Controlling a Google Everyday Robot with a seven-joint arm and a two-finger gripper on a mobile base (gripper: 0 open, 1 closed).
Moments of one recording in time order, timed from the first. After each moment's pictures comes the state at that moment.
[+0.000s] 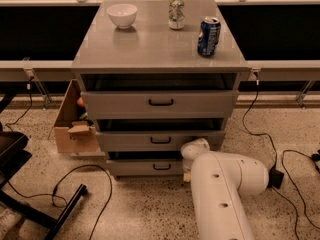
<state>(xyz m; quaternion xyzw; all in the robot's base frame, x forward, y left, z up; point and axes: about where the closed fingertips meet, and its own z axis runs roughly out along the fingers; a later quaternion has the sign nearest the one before) 0.720 -0.160 0.169 -0.64 0.77 -0.03 0.07</state>
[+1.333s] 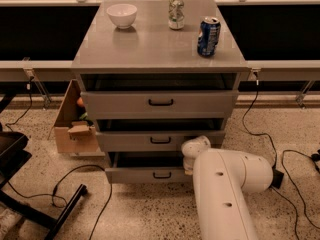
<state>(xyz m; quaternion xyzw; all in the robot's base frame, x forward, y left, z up) 0.719 -0.160 0.191 -0.64 0.77 -0.03 0.07</state>
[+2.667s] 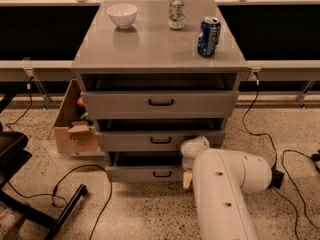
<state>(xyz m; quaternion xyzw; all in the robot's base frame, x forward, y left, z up) 0.719 -0.160 0.191 -0.64 0.77 -0.03 0.07</state>
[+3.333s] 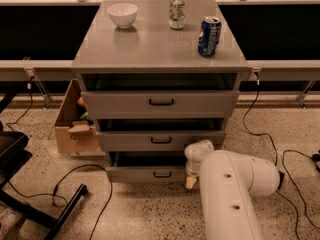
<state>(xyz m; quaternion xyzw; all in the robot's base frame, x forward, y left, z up) 0.687 -0.171 0.182 -0.63 0.77 0.00 0.05</state>
